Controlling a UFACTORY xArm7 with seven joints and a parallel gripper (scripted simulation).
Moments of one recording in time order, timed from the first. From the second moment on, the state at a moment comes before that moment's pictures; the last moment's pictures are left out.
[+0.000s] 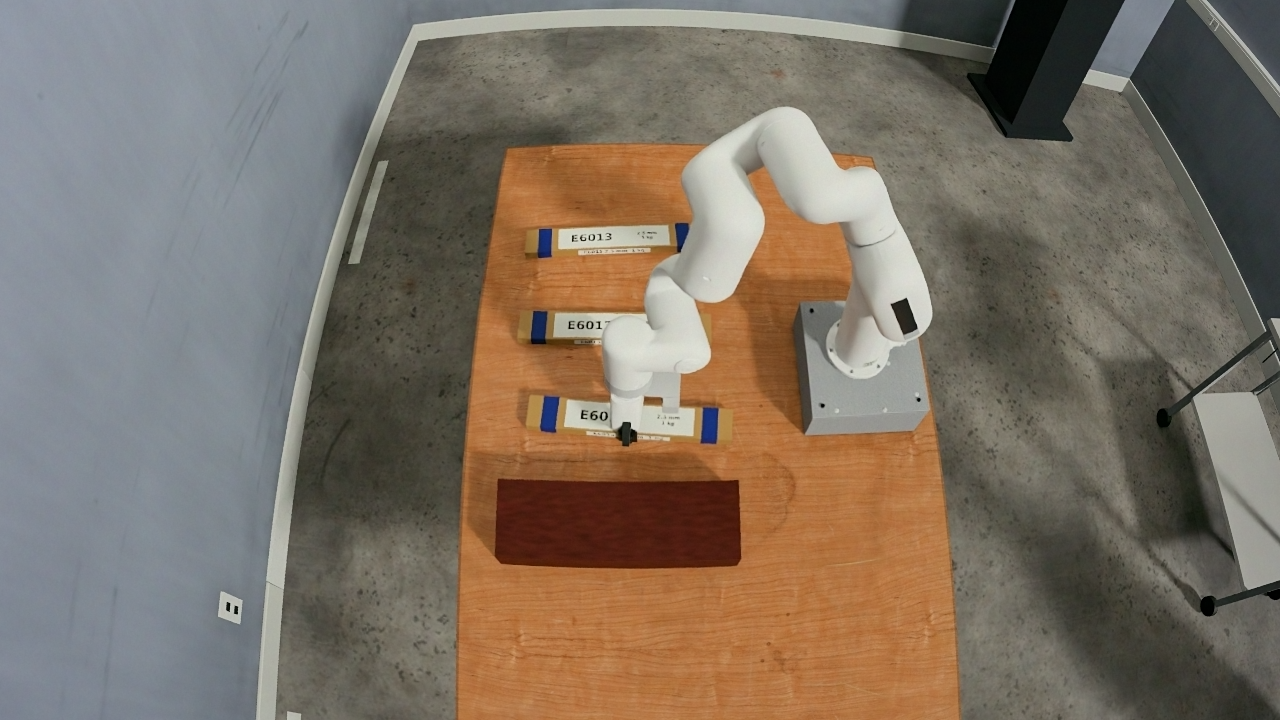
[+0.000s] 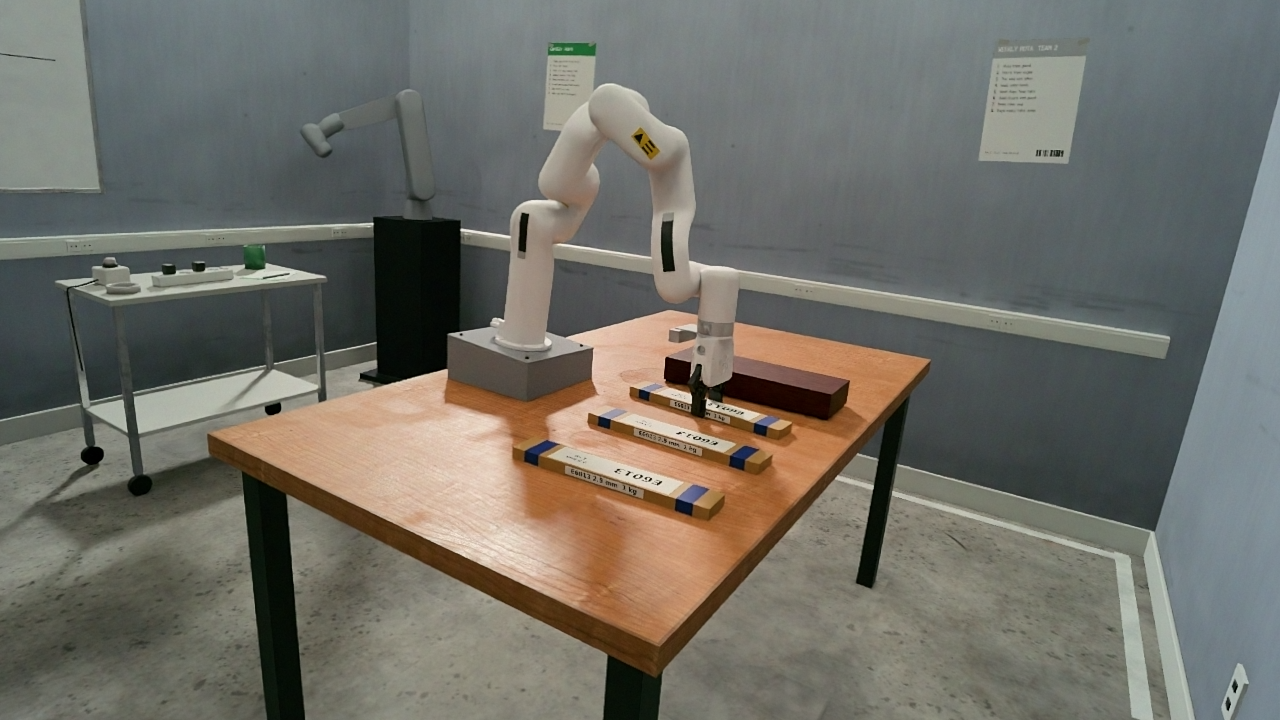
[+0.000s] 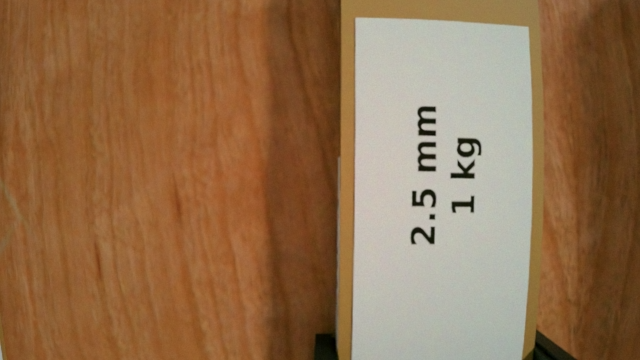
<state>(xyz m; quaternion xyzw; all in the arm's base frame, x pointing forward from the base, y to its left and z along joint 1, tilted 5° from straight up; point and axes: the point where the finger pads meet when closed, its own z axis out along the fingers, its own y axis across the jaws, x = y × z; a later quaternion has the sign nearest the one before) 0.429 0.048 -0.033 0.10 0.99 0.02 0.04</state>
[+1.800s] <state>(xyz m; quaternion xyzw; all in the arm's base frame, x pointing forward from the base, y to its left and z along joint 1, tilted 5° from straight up) 0.430 0.048 -0.034 0.10 0.99 0.02 0.04</state>
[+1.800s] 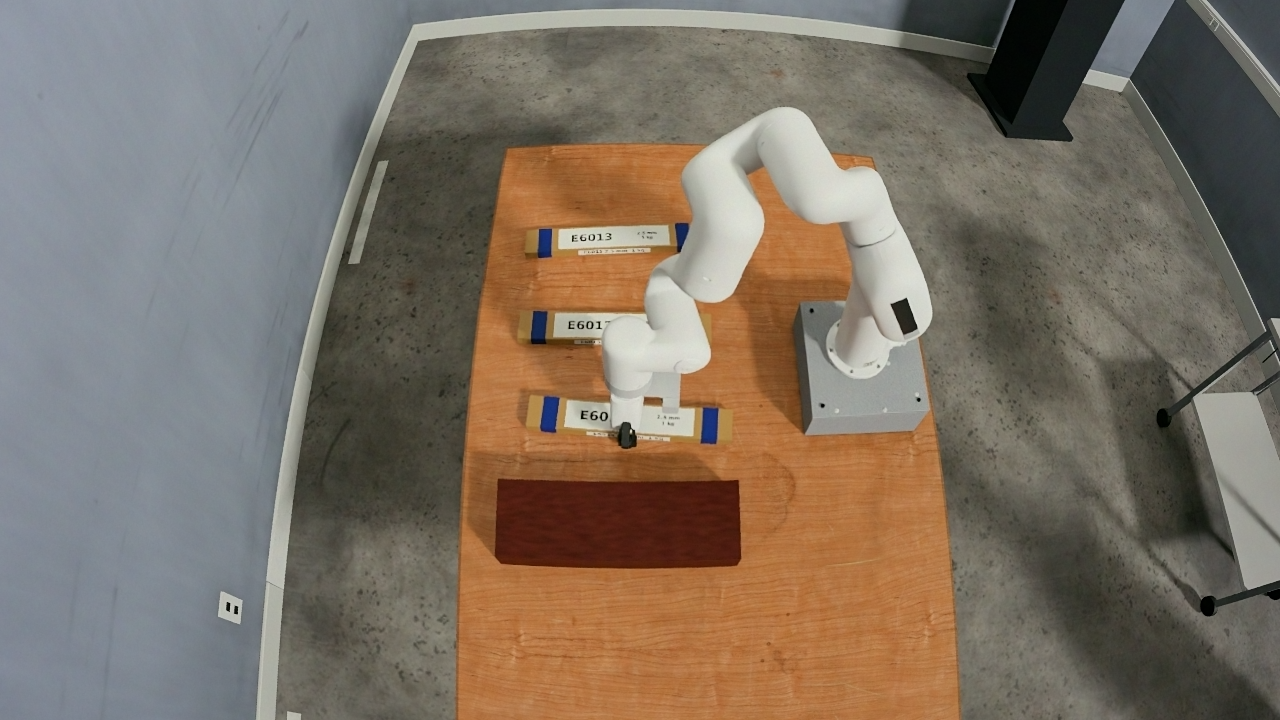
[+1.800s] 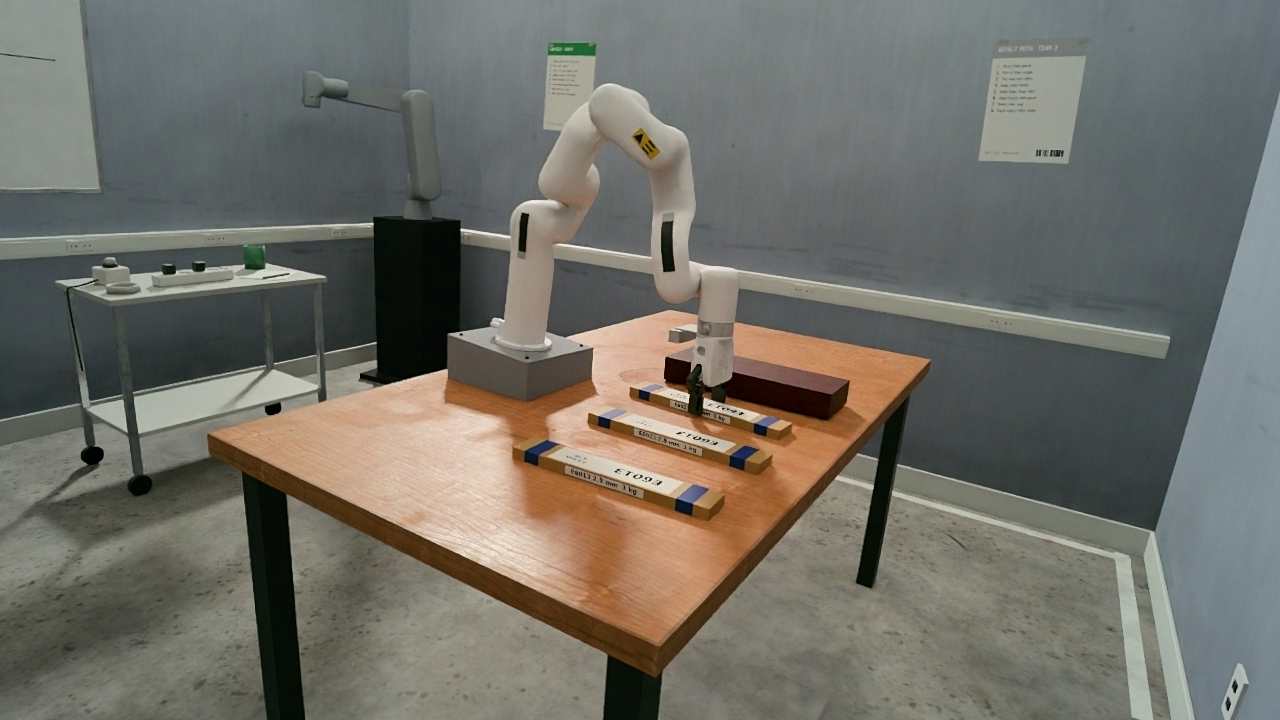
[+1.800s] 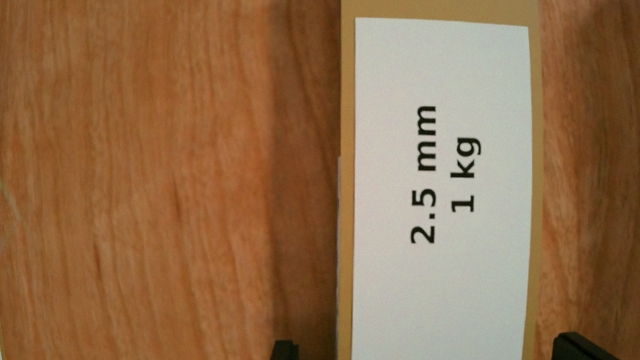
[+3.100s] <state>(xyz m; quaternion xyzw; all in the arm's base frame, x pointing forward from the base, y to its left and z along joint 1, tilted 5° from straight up) 0.425 0.046 0.042 0.10 0.99 0.02 0.04</state>
